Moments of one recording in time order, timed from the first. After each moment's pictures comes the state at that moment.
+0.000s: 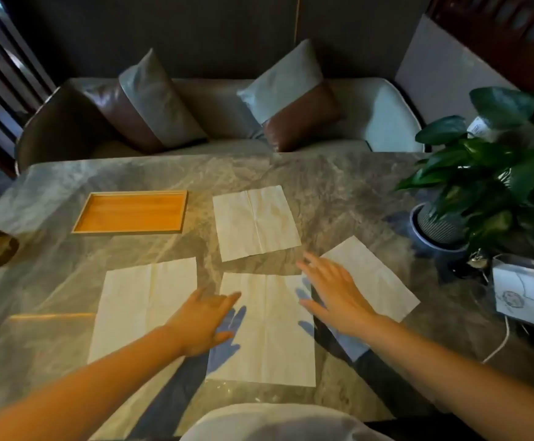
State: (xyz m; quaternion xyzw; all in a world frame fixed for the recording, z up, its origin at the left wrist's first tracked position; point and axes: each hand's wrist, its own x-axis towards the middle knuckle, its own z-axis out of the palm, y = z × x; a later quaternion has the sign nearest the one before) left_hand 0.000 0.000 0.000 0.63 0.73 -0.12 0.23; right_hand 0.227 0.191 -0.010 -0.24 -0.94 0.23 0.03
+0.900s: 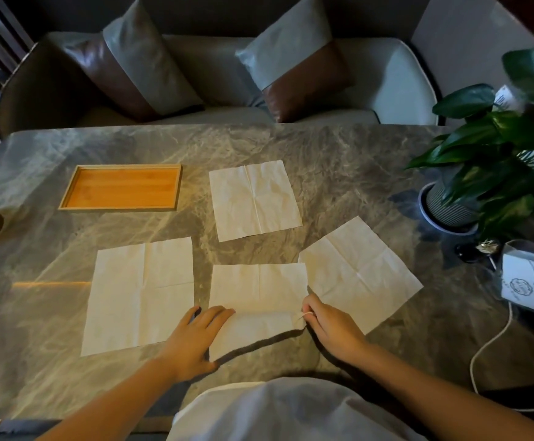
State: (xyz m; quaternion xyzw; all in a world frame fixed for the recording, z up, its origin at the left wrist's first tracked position) left_hand 0.014 -0.052 -0.083 0.64 0.73 -0.01 0.22; right_hand 0.253 0.151 -0.058 -0.30 -0.88 0.35 -0.07
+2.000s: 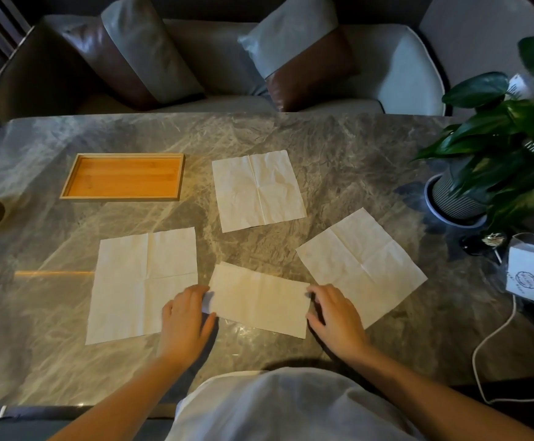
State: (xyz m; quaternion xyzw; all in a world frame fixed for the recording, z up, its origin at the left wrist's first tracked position) left_hand 0.017 -0.058 -0.091 0.44 0.87 0.17 0.14; right_hand 0.255 0.138 -0.084 -0.37 -0.89 0.27 0.01
